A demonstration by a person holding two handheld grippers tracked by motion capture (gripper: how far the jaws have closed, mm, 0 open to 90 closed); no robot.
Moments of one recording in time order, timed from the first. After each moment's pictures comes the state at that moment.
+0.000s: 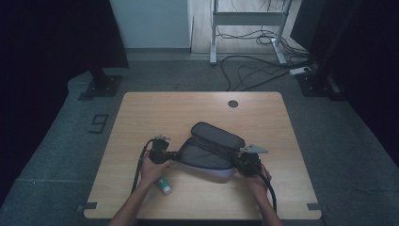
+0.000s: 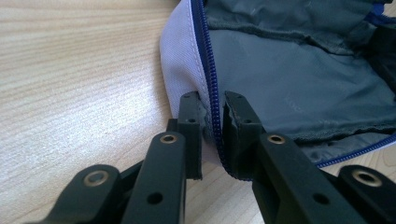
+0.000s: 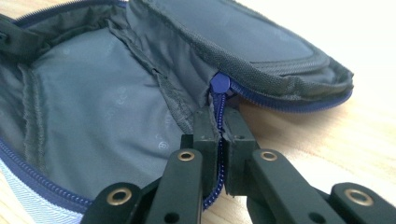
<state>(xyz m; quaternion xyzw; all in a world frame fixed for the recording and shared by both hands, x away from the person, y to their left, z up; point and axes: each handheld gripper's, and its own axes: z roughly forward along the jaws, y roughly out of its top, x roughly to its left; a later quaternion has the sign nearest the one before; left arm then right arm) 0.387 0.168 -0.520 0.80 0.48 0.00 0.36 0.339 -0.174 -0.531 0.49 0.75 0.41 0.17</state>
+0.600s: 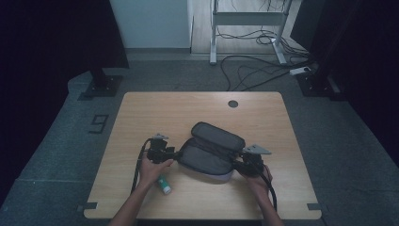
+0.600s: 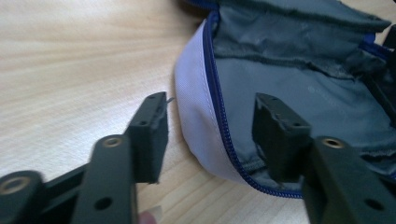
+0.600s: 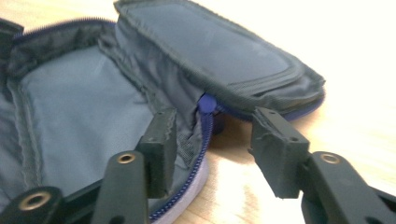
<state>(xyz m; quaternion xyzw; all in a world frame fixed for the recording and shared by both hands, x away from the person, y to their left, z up) 0.382 0.172 -0.511 0.78 0.49 0.05 0.38 0.335 -0.180 -0.528 0.50 0.73 0.42 0.20</state>
